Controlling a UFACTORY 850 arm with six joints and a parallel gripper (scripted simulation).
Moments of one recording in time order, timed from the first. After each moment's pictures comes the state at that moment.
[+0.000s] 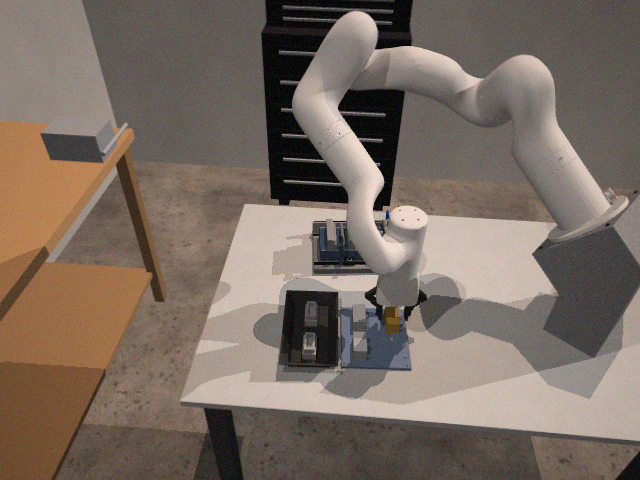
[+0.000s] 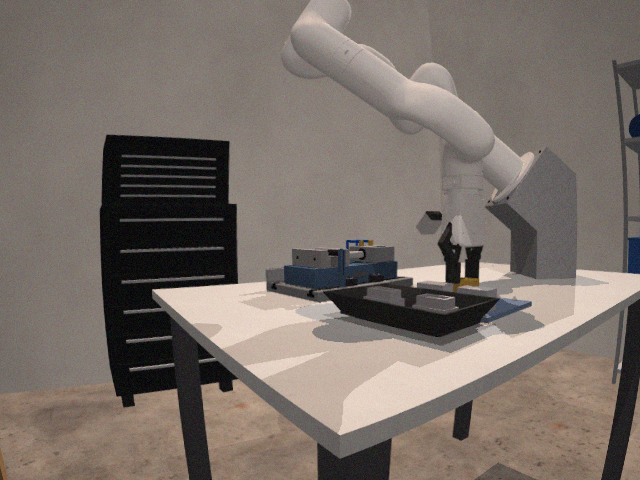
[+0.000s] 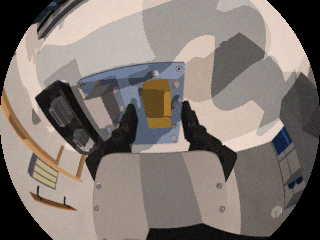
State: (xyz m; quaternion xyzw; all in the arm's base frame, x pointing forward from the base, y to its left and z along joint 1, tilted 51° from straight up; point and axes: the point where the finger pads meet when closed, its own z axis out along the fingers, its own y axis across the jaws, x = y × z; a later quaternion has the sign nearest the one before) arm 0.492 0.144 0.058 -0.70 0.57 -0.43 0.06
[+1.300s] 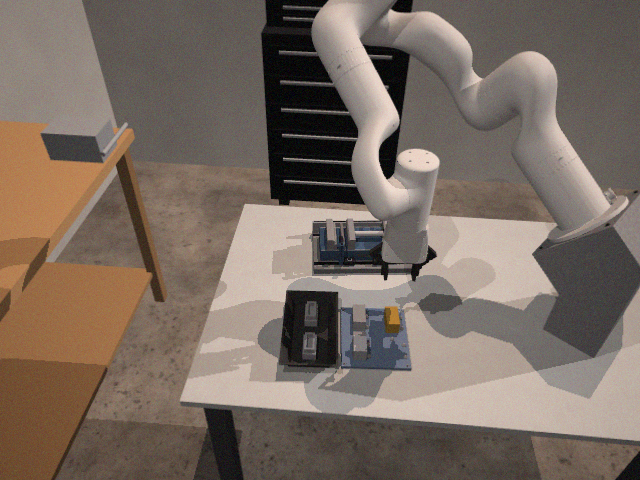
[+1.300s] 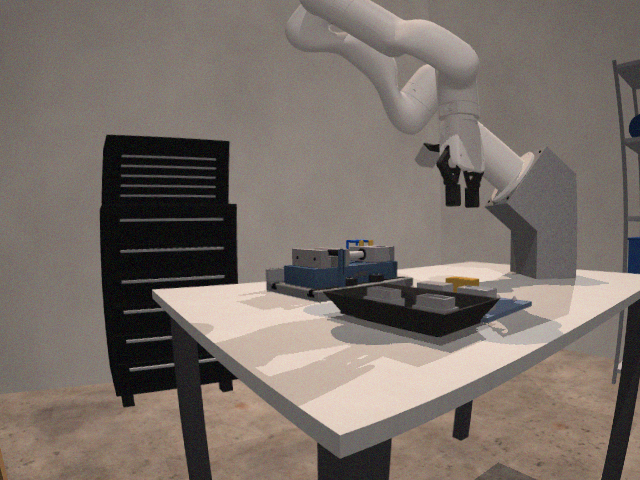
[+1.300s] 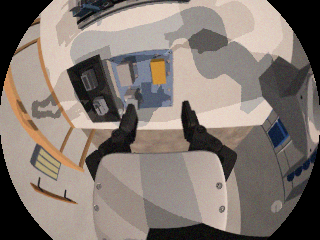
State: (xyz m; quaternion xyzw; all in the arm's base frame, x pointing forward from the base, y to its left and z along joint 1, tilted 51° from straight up) arm 0.396 0.202 0.149 -0.70 0.57 -0.43 0.06
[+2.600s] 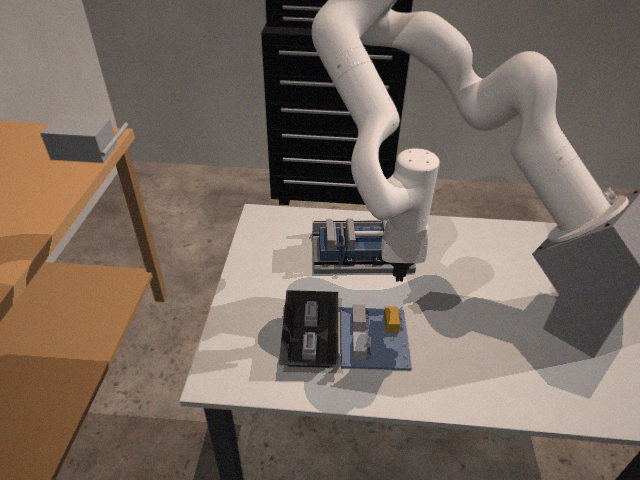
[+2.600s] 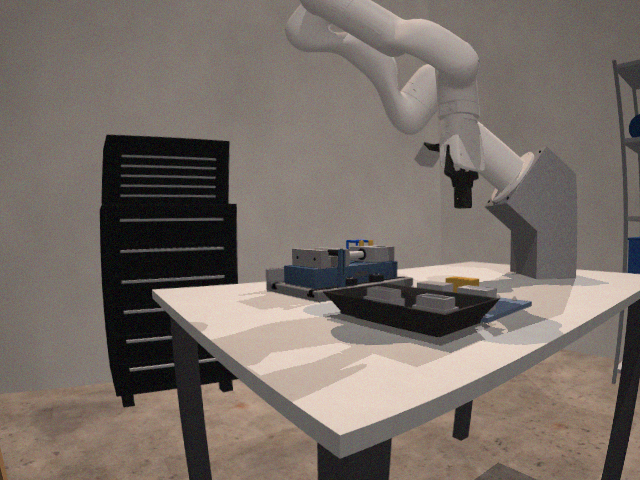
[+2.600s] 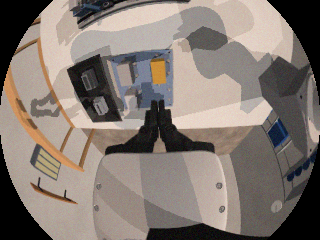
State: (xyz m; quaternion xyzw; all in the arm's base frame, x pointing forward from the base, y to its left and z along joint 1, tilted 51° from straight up) arm 0.396 0.202 0.149 -0.70 0.57 -0.43 0.06
